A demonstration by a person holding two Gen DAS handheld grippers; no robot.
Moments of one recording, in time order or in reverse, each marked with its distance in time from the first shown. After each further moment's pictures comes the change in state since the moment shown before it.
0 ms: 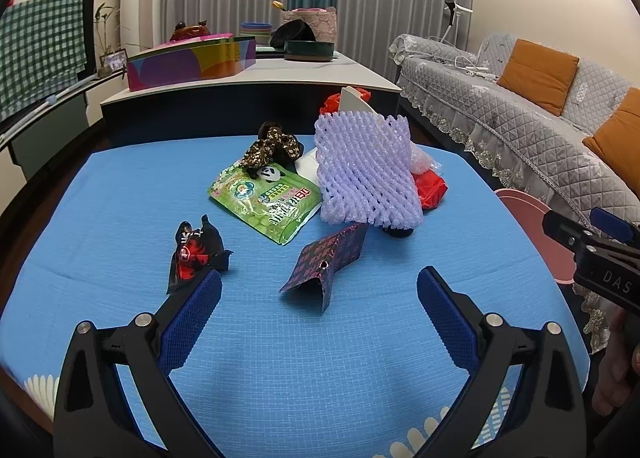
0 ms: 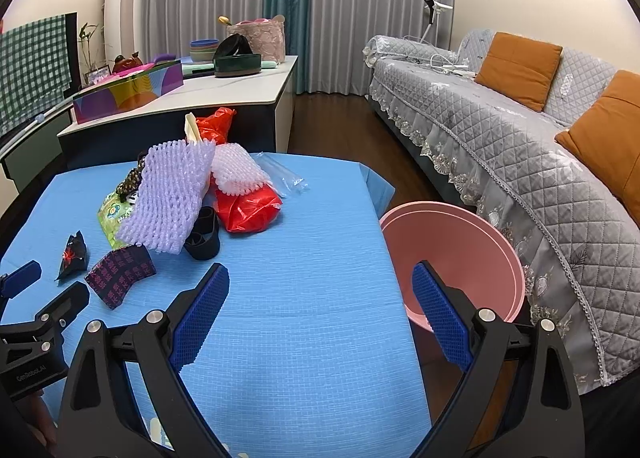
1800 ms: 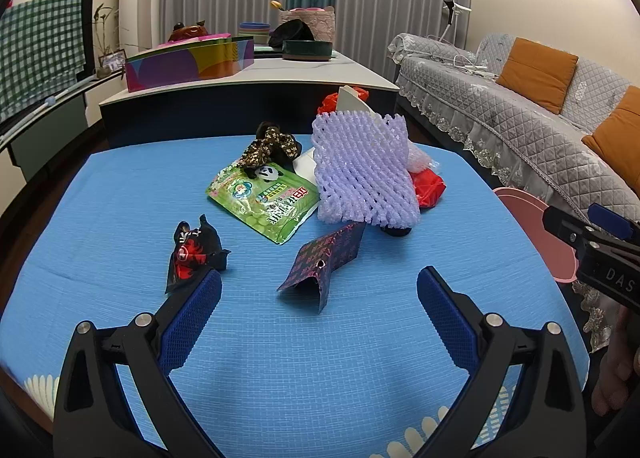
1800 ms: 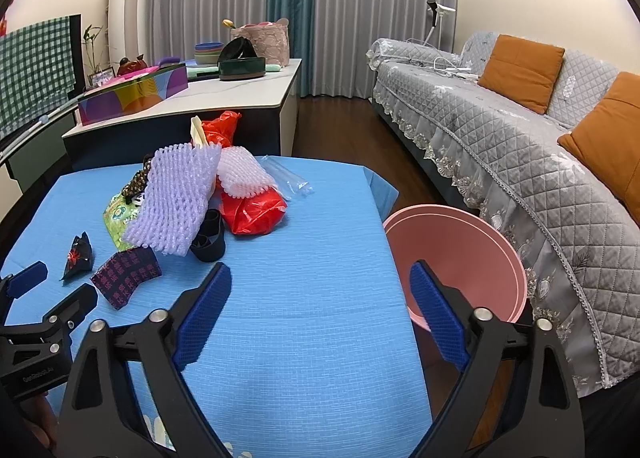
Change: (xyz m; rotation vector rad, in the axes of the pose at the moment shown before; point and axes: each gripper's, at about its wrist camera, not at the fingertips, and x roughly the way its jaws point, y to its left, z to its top) left arm 0.001 -0.001 0.000 0.002 0.001 0.001; right arm -0.004 0.006 0.002 0.004 -0.010 0.015
